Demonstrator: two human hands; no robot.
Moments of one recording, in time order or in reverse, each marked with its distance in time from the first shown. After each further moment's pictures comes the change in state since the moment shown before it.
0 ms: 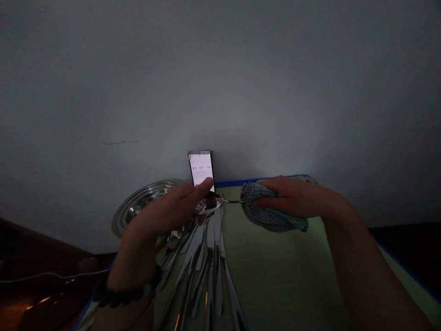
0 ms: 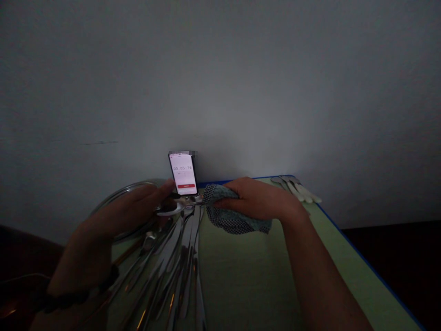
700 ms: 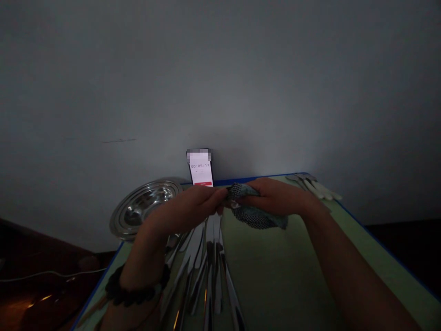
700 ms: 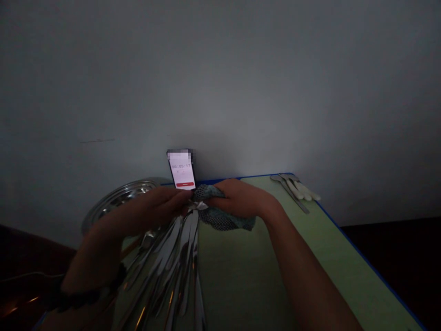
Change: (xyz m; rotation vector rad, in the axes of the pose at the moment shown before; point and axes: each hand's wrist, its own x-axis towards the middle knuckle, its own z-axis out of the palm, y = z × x) left_hand 0.011 0.010 0.015 0.085 -0.073 0.300; right_hand 0.018 0.007 0.015 0.047 -0.011 -0.110
